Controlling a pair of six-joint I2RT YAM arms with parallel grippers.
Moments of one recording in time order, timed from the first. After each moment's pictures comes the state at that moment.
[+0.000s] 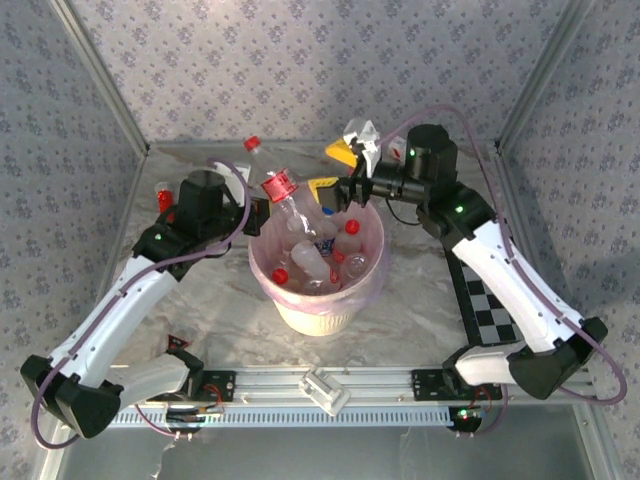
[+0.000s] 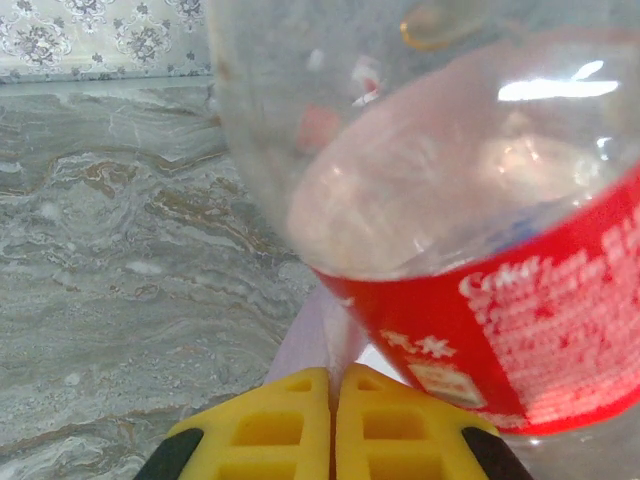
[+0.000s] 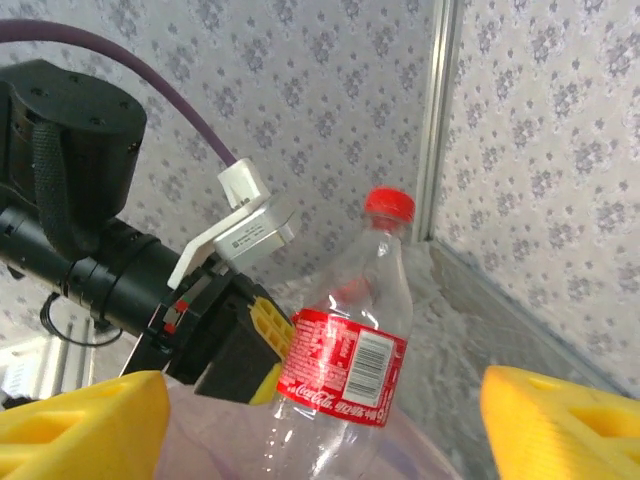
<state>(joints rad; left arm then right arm) -0.54 1.11 1.19 -0.59 0.11 -0.32 0.60 1.33 1.58 -0.39 -0.56 -0.08</state>
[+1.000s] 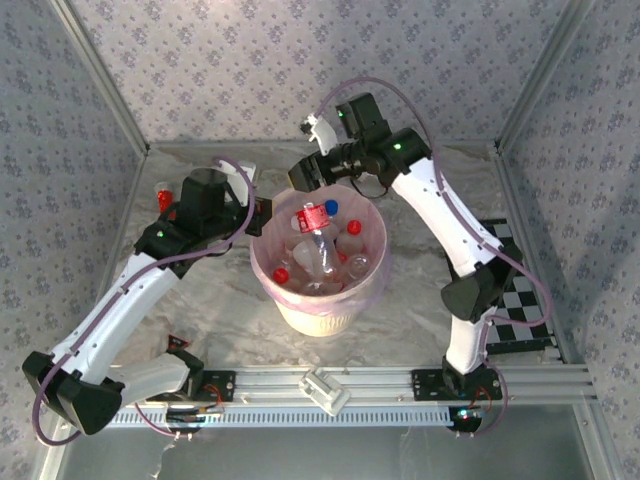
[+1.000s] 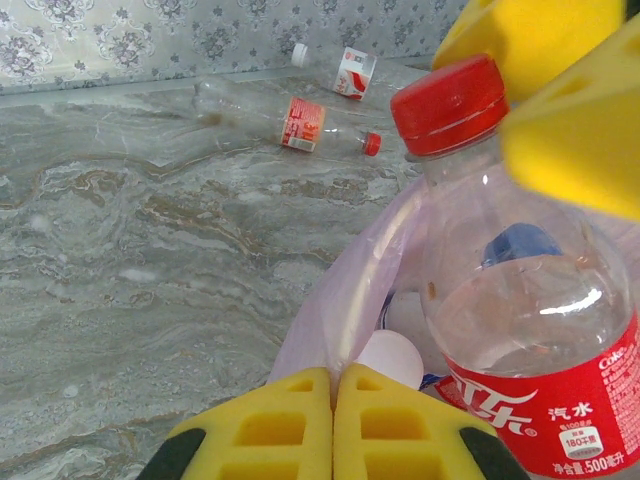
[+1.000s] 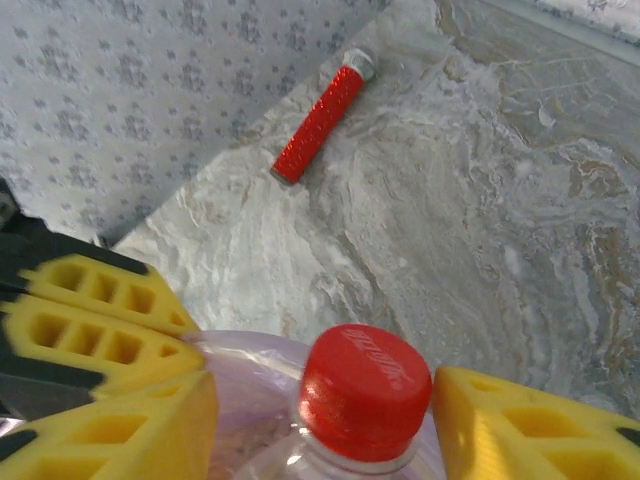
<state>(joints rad) -0.54 1.12 1.20 -0.59 0.13 -0.28 0.62 1.87 2.16 -0.99 -0.51 0.05</state>
